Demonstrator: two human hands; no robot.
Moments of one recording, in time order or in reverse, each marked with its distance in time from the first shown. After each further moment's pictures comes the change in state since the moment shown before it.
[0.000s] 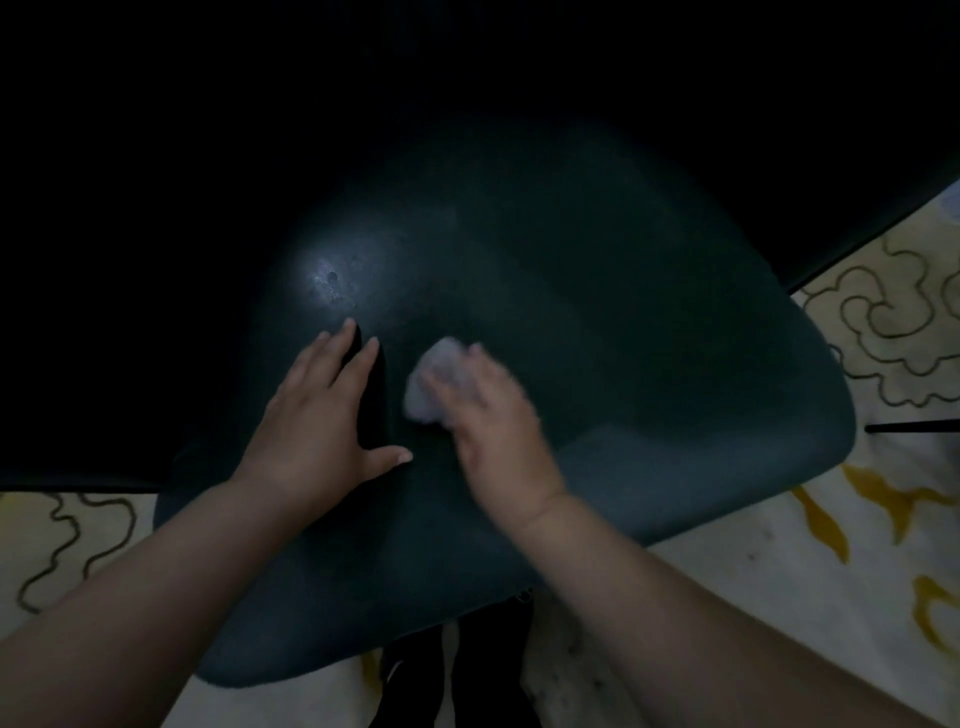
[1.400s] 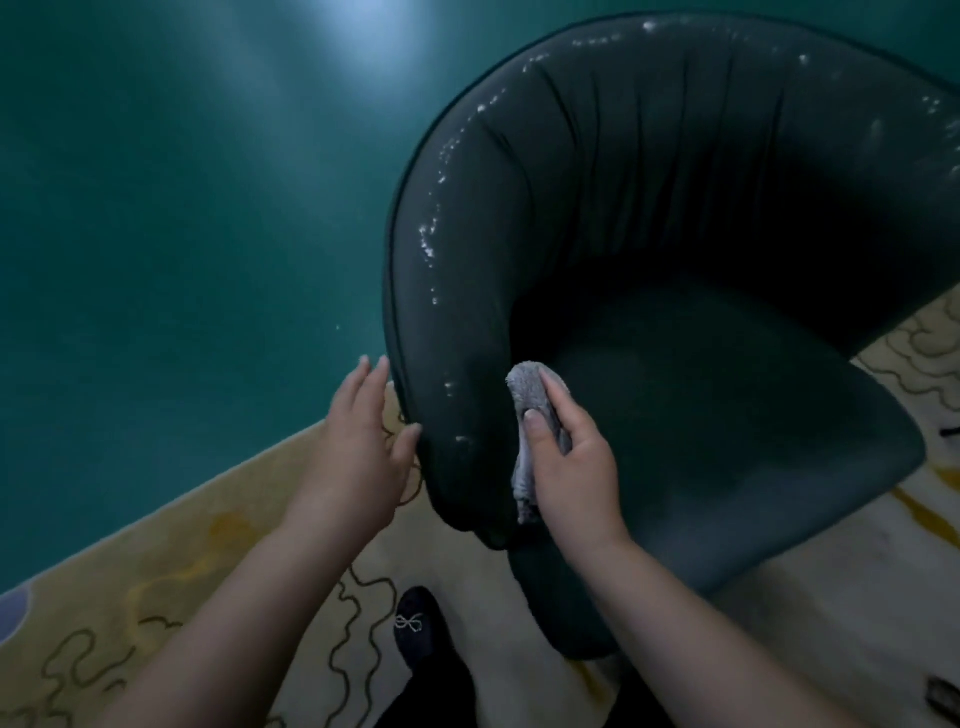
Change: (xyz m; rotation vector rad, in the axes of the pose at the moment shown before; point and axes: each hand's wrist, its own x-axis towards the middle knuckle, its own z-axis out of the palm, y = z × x) left_hand -0.097 -0.171 -0.346 -0.216 0.163 -0.047; right_hand 0.113 -0.385 -0.050 0.844 0.375 0.584
